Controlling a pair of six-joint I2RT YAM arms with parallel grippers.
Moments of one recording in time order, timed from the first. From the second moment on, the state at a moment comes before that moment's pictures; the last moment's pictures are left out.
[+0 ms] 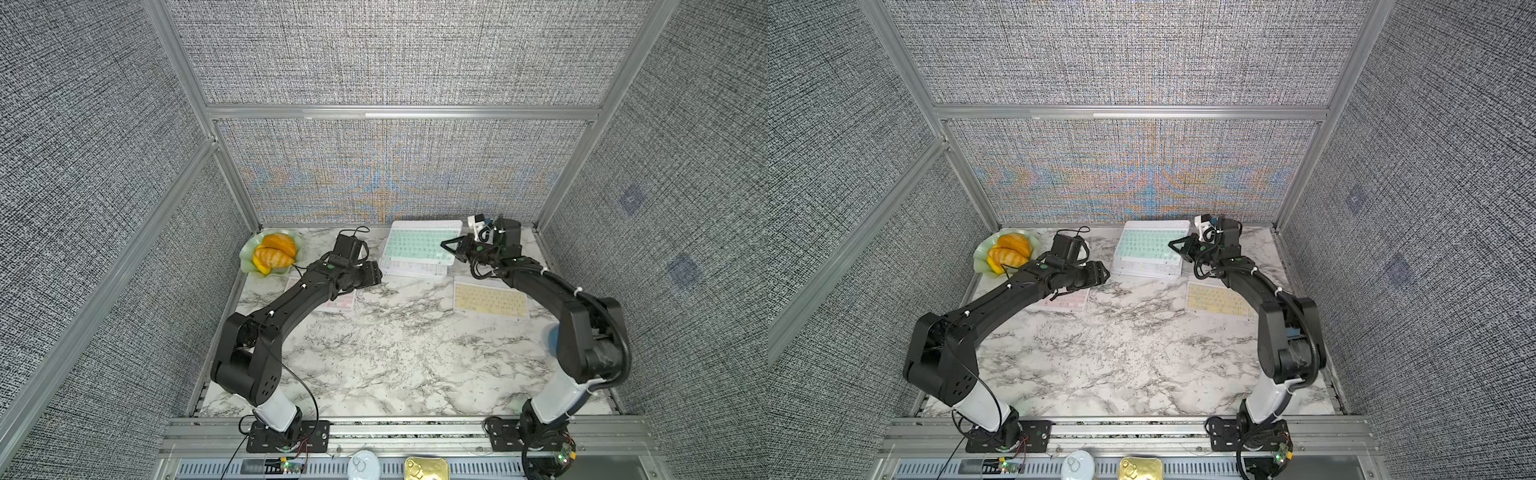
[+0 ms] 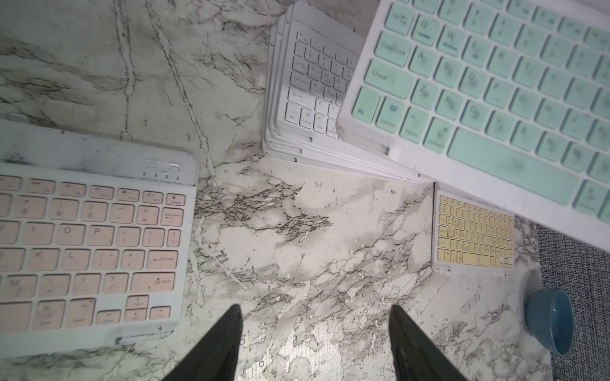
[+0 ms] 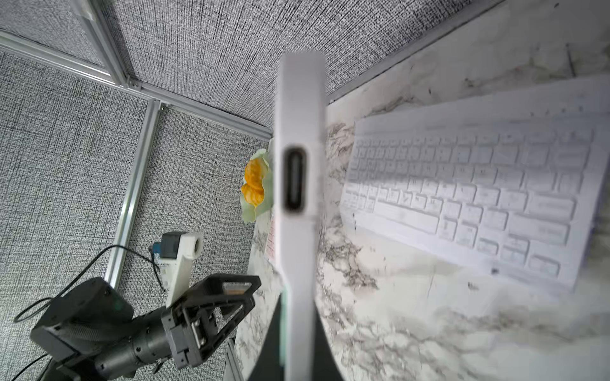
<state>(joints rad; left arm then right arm) -0.46 1.64 1.24 -0.46 0.17 -0.57 0.15 1.79 1.27 0.10 -0.76 0.83</state>
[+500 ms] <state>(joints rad) -0.42 1.73 1.29 -0.50 0.18 -0.53 0.12 2.16 1.58 0.09 -0.89 0.83</state>
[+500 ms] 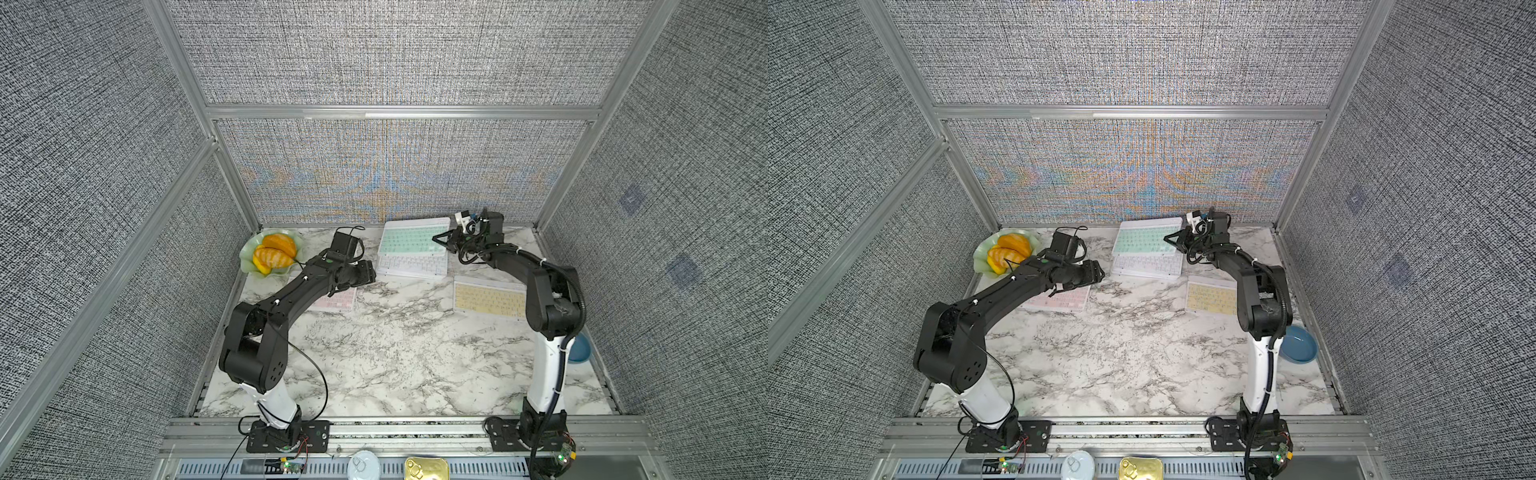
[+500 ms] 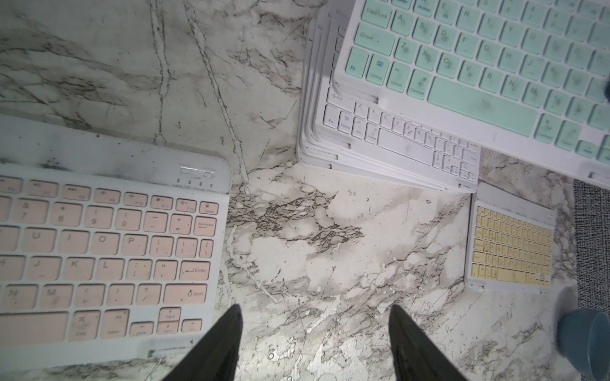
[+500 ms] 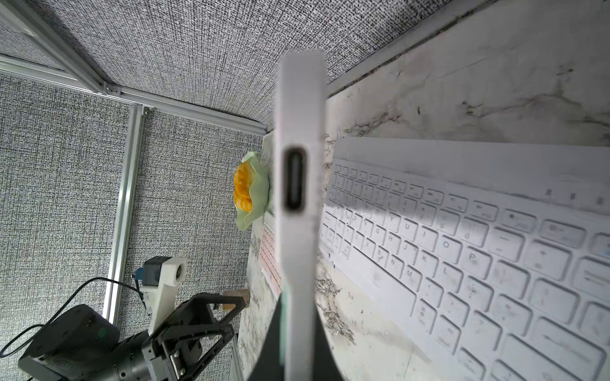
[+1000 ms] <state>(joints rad) -0.41 1.77 1.29 -0.51 0.21 -0.52 0.11 2.23 1.57 0.03 -0.91 0.83</state>
